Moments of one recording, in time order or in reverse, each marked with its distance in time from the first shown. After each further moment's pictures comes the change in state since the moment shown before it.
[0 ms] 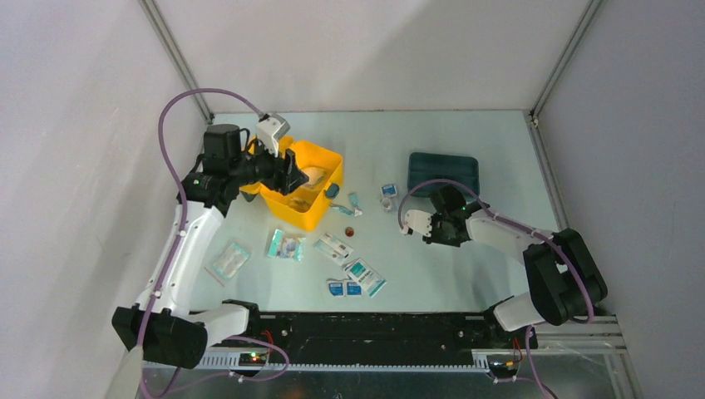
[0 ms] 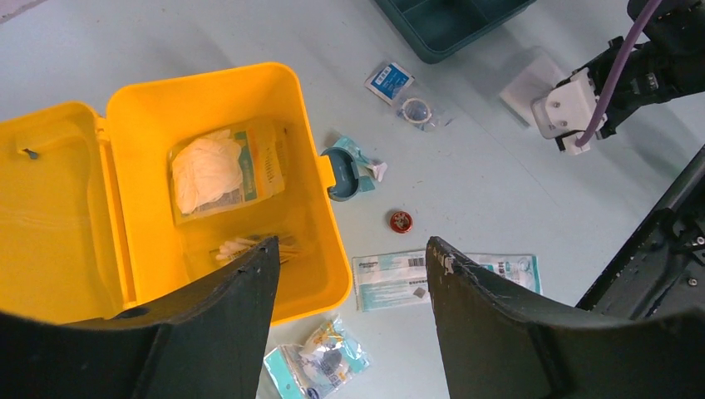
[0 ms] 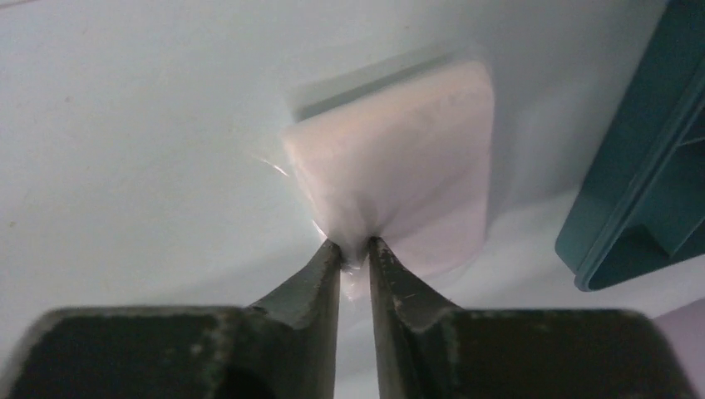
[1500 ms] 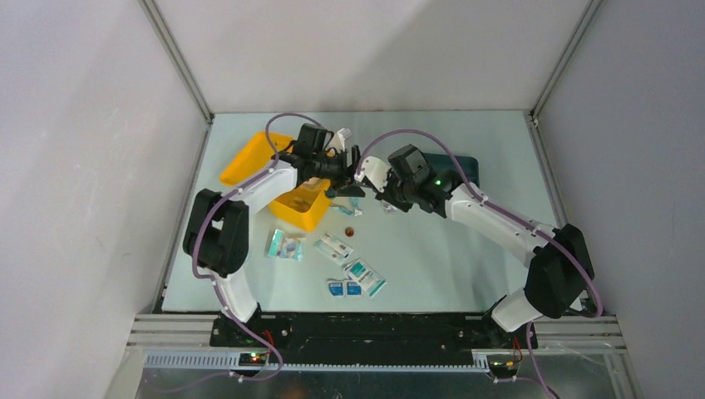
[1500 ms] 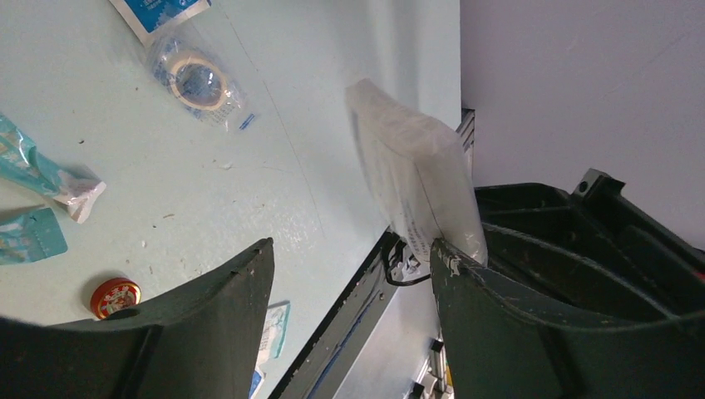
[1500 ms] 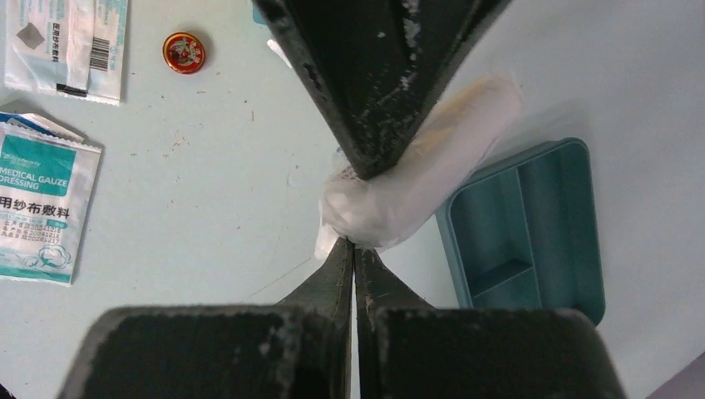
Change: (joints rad) left arm -0.267 0.634 0.086 0.330 0.220 -0.840; right arm 0.255 0.062 0.494 -0.029 -0.071 0.447
